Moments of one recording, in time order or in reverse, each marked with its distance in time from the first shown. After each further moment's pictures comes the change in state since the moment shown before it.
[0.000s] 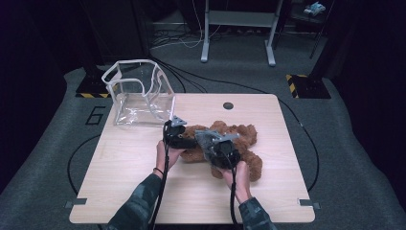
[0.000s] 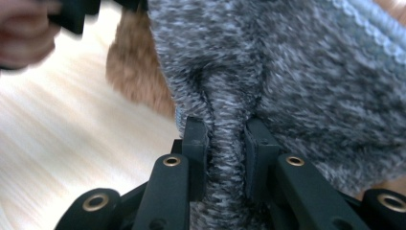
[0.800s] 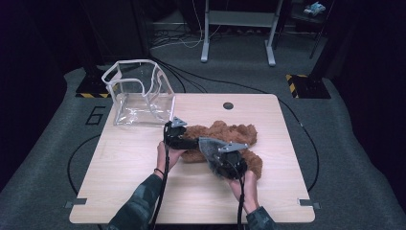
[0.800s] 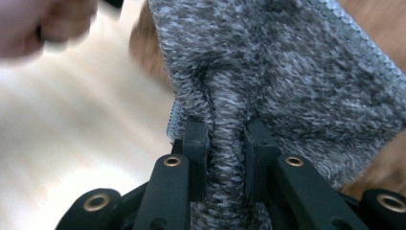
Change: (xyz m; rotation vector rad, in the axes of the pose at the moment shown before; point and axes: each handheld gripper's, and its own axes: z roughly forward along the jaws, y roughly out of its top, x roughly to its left) left arm -0.001 -0.003 0.003 -0.011 -0.007 -0.006; right arm 0.000 -0.021 -0.026 -0.054 0.019 -0.034
